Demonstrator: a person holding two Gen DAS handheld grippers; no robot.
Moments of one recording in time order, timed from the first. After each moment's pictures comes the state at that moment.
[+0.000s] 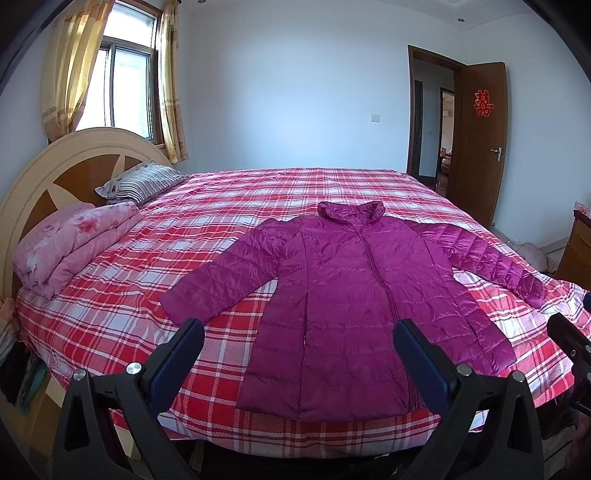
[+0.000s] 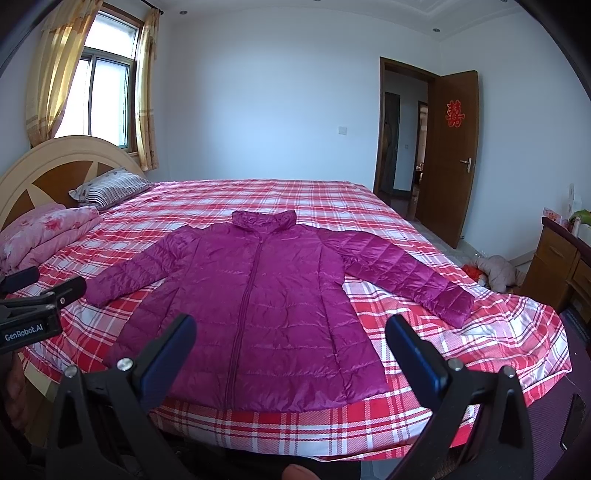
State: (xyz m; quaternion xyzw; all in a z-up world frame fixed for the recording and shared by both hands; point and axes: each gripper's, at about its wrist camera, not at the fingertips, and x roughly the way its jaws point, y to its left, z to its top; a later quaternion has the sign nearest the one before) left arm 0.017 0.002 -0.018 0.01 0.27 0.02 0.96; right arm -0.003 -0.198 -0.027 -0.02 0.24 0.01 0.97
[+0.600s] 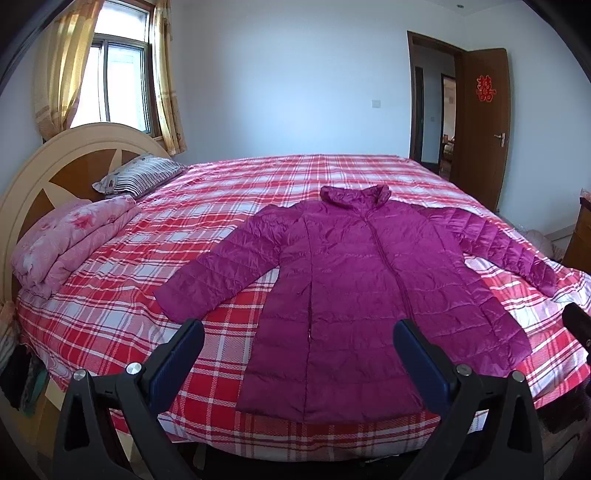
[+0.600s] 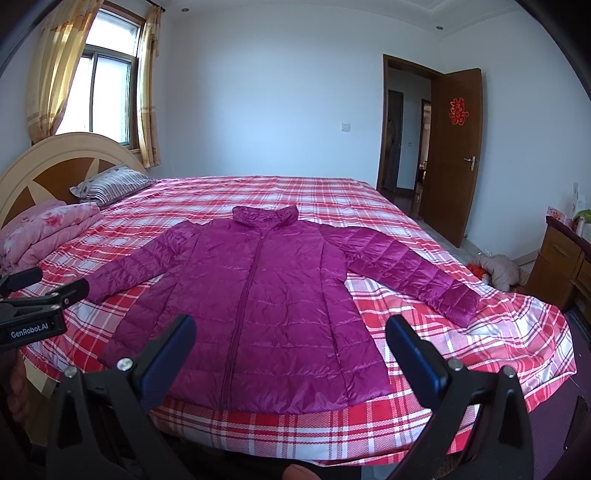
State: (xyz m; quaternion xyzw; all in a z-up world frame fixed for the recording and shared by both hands) left arm 0.049 -0.001 -0.041 0.02 0.30 0.02 0.95; right arm 0.014 -0.206 -0.037 -0.02 0.24 0.02 0.97
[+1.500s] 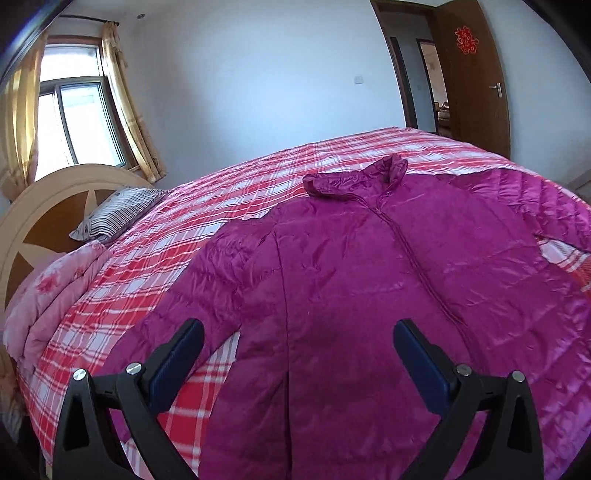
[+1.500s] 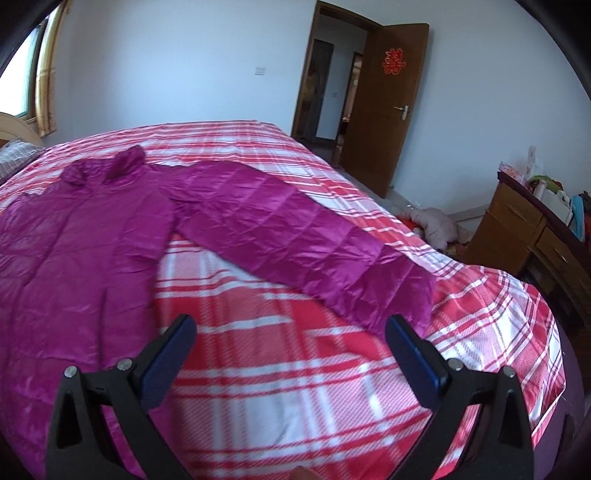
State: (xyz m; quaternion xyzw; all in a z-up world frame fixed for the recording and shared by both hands) left arm 0.252 -0.053 -0.128 0.13 0.29 0.03 0.95; right arm 0.187 -0.384 -0.136 -0.02 0.34 -0.17 0.93
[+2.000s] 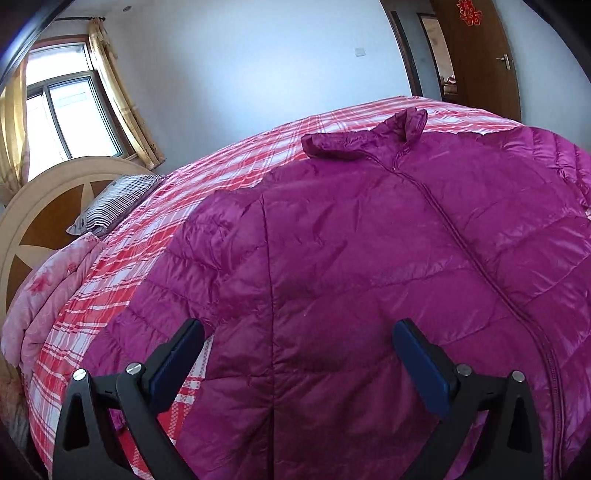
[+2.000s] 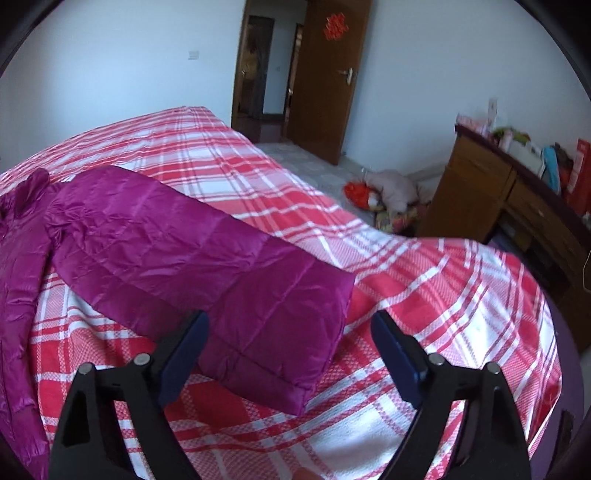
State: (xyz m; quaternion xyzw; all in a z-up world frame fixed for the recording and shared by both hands) left arm 0.303 -0.053 -0.177 0.15 0.33 0.05 0.93; right arm 0.220 -0.500 -0.157 0.04 0.39 -0.25 0.89
